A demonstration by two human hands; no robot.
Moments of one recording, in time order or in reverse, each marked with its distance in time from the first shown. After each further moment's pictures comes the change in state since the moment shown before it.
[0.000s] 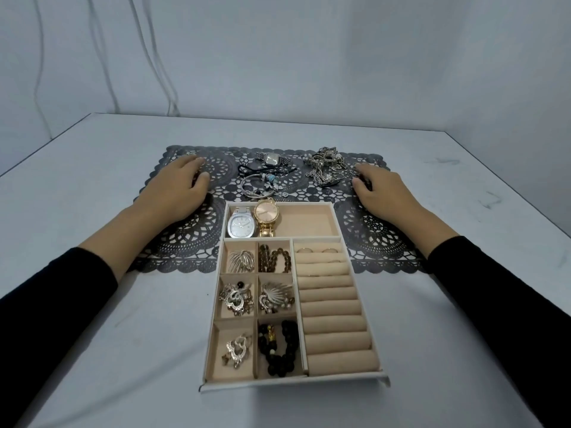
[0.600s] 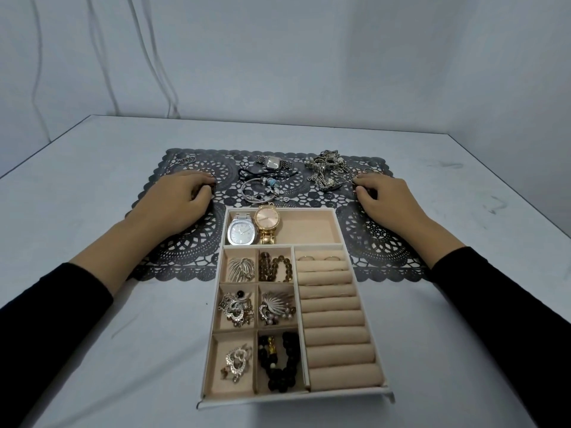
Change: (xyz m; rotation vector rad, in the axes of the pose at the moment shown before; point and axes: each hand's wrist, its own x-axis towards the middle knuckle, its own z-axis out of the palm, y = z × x) left_hand -0.011 0.001 0.000 -0.041 0.075 0.150; right_hand -0.003 0.006 0.004 0.086 0.068 -0.023
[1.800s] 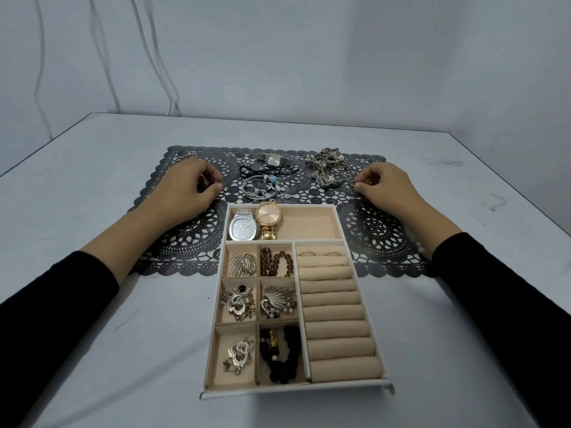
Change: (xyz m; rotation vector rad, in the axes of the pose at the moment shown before) left_hand 0.012 -0.001 0.007 -0.099 0.058 0.068; right_hand 0.015 -0.010 -0.008 0.116 -0.004 0.170
